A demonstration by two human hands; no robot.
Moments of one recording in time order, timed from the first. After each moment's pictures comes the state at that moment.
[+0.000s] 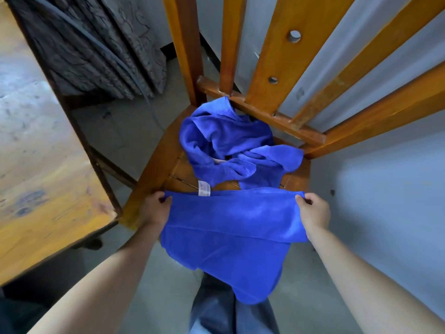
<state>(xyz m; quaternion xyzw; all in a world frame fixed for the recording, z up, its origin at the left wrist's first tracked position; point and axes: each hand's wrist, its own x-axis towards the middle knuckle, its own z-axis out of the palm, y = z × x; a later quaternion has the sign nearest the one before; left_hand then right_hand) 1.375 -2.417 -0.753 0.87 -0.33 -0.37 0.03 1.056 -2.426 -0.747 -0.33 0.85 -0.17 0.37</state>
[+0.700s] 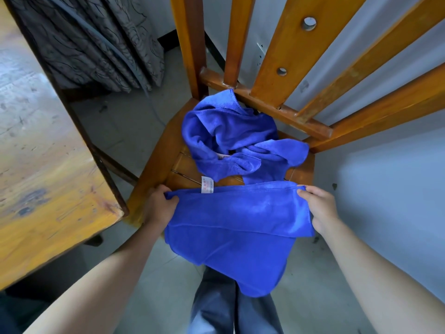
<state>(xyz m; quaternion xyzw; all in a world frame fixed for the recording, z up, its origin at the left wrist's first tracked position) 1.380 -2.415 -0.760 0.84 -0.40 -0.37 0.03 1.053 -2.433 -0.750 -0.14 0.80 -0.27 0.52</state>
